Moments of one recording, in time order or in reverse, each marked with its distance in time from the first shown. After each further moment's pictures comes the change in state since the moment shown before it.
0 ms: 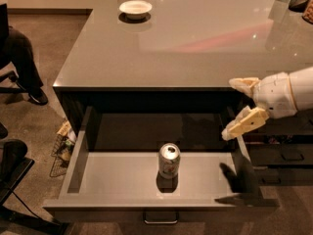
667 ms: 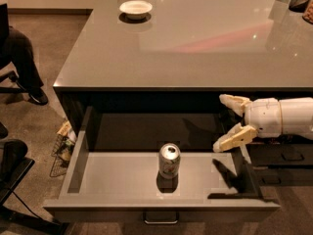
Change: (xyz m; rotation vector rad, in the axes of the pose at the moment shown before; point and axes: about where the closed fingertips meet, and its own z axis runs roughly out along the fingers) arm 0.028 0.013 0.040 -0.055 -0.249 0.054
